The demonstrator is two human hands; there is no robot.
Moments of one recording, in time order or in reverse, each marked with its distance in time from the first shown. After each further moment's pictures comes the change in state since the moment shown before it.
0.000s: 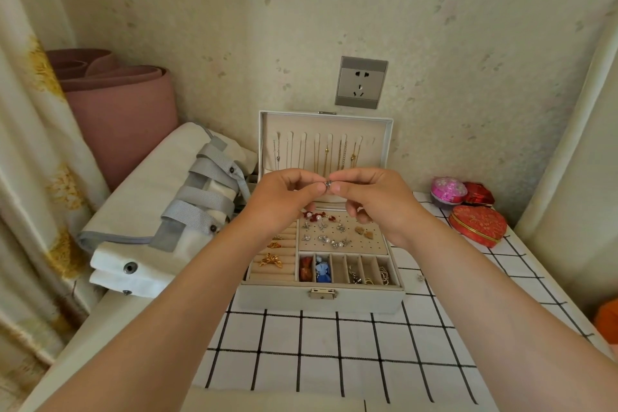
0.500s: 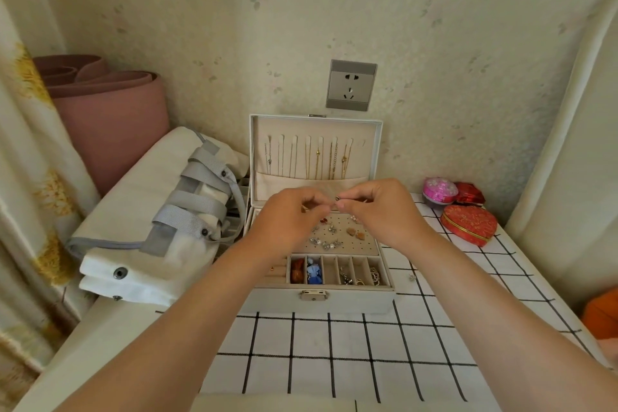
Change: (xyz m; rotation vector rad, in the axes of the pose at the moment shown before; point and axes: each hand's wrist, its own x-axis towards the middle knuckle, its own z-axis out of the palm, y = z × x) left_hand 0.001 -0.016 0.023 0.382 -0.063 0.112; right_hand -0.003 0.020 -0.020 -0.447 0.111 -0.177
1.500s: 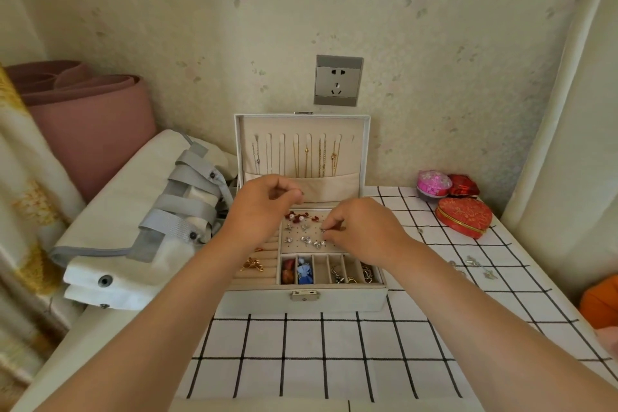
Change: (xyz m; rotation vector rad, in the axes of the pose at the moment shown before) left_hand 0.008 -0.007 -0.012 -0.087 0.153 -0.074; right_hand -0.012 0.013 0.010 -0.551 -0.199 -0.097
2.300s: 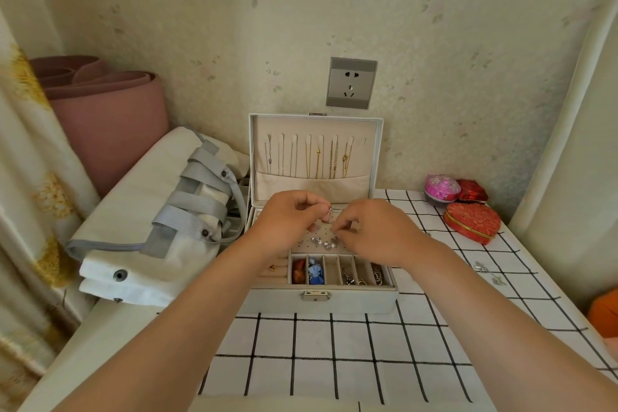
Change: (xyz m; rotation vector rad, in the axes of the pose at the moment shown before) left_hand -0.008 0.001 0.012 -0.213 -0.177 -0.124; right_hand 0.002 0.001 -0.005 0.013 -0.067 -0.043
